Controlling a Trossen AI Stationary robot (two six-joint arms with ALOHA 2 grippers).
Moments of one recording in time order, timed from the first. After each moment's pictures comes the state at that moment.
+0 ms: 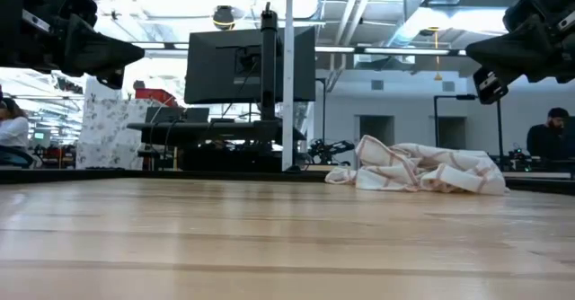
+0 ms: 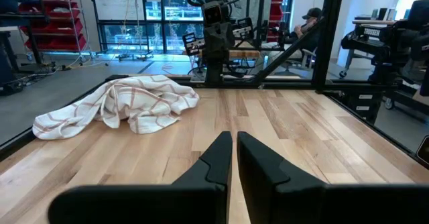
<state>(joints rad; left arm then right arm) 0.00 0.02 0.02 0.01 -0.02 -0.01 -0.04 0.03 0.01 0.04 -0.13 0.26</state>
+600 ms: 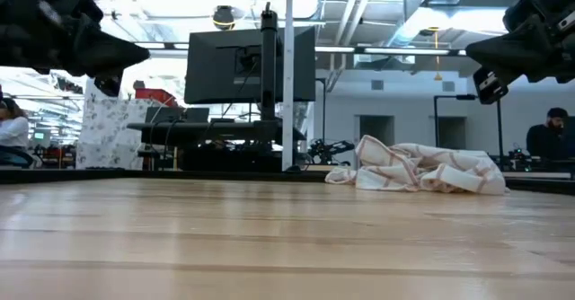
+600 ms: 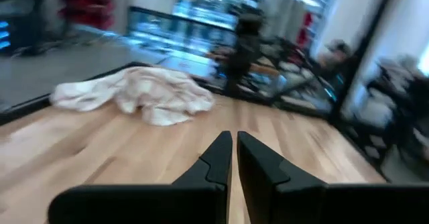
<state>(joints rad) 0.00 0.02 0.02 0.04 -0.19 -0.27 -0.04 0.03 0.01 0.04 -0.13 0.26</state>
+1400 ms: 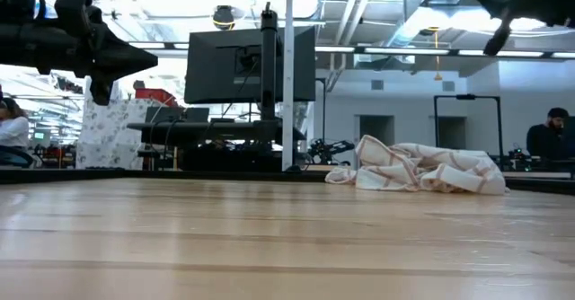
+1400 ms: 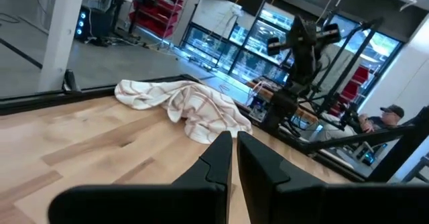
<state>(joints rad) 0.00 0.02 0.02 0.06 -0.38 -0.42 -0.17 0.23 0.22 0.41 0.31 0.53</state>
